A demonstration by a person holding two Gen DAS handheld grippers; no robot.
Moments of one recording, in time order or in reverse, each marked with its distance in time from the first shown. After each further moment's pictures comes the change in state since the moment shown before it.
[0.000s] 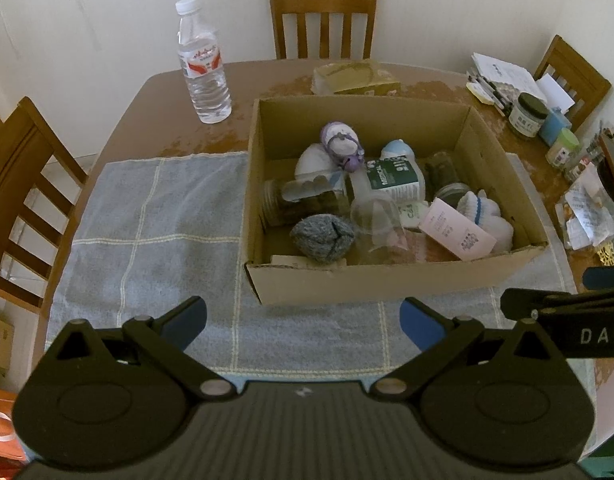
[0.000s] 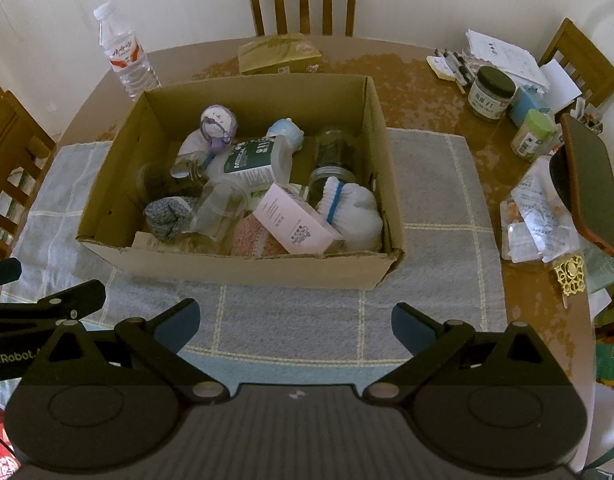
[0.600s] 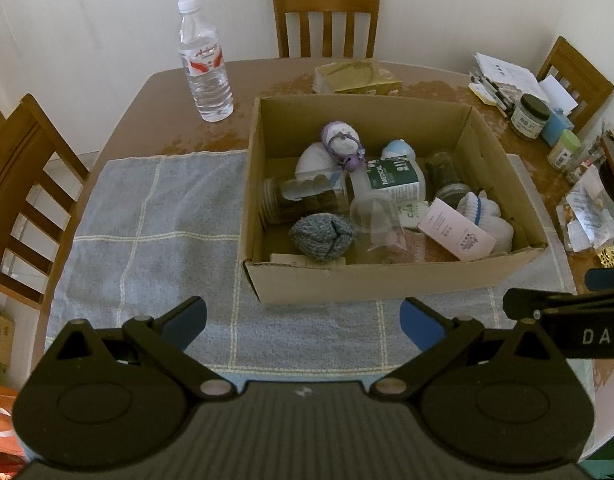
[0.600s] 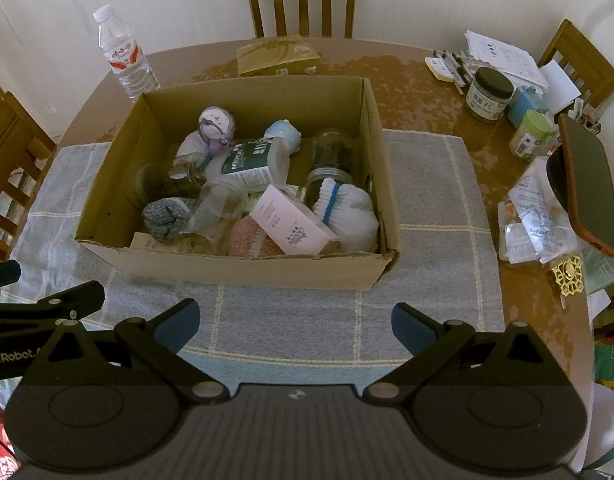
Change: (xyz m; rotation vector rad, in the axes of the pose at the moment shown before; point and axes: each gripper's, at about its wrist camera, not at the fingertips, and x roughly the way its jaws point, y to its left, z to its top) left arm -0.001 -0.003 0.000 -0.010 0.005 0.008; right arm -0.002 -0.003 0.000 0.002 -0.002 -0.003
